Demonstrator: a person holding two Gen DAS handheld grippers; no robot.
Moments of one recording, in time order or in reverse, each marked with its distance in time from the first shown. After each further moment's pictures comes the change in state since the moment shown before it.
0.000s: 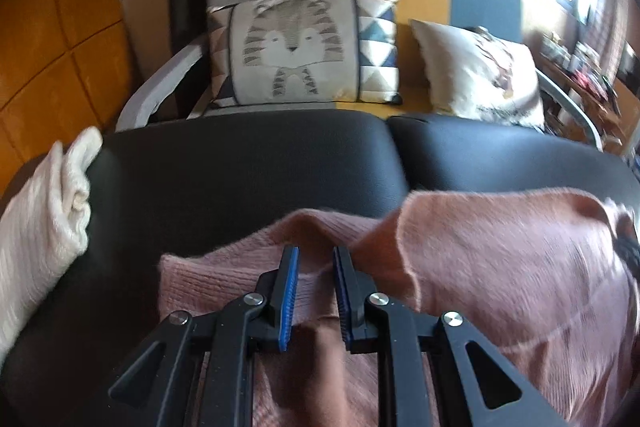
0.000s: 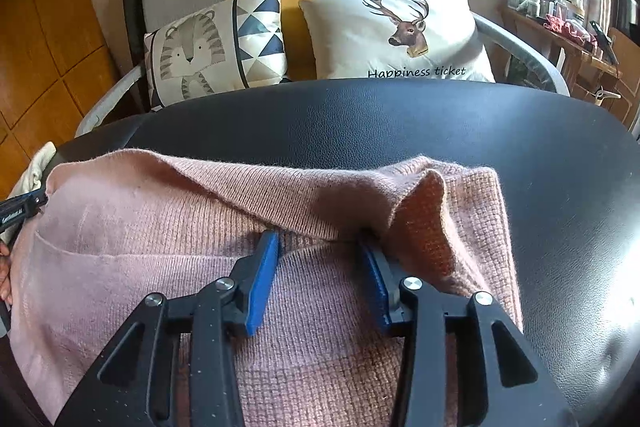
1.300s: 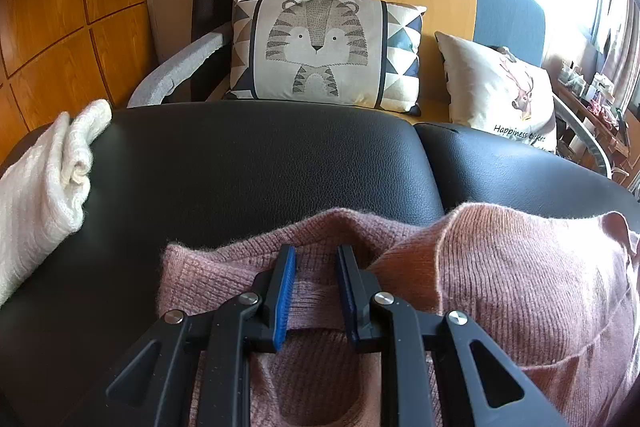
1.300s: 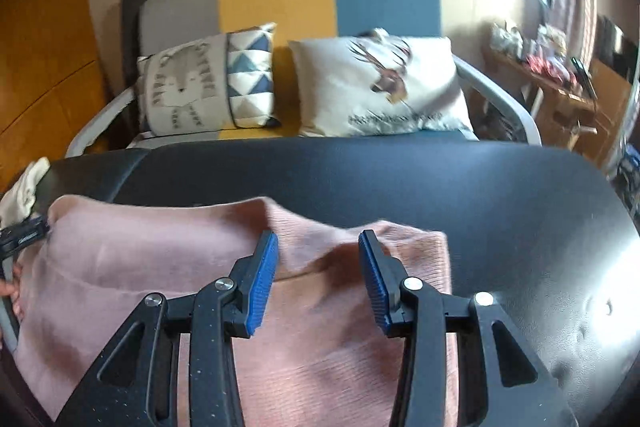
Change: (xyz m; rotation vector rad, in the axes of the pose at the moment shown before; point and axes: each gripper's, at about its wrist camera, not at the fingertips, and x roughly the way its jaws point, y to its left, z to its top) left arm 0.012 0.015 -0.009 -0.061 -0.033 -0.003; right arm -0.056 0.018 0.027 -0.059 -0.111 -0.056
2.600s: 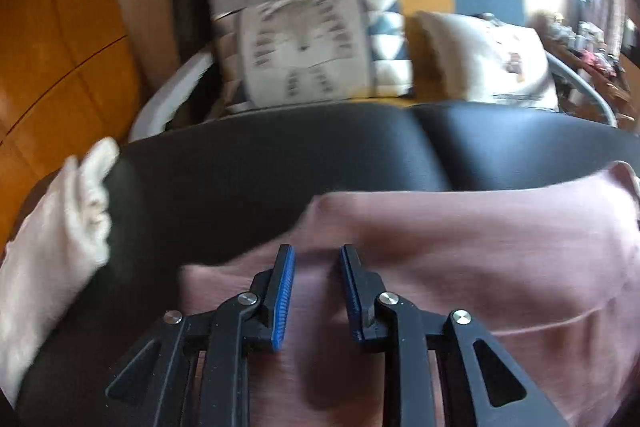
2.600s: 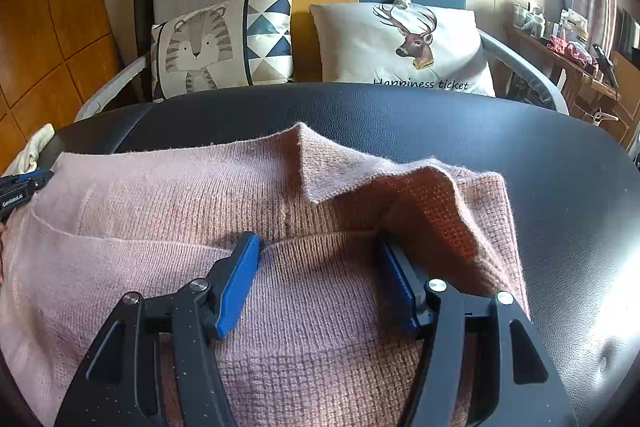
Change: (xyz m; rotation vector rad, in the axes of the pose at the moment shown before) left arm -0.009 0.010 0.005 0.114 0.016 0.052; right arm 0.052 0.001 -0.040 -0.008 0.090 0.033
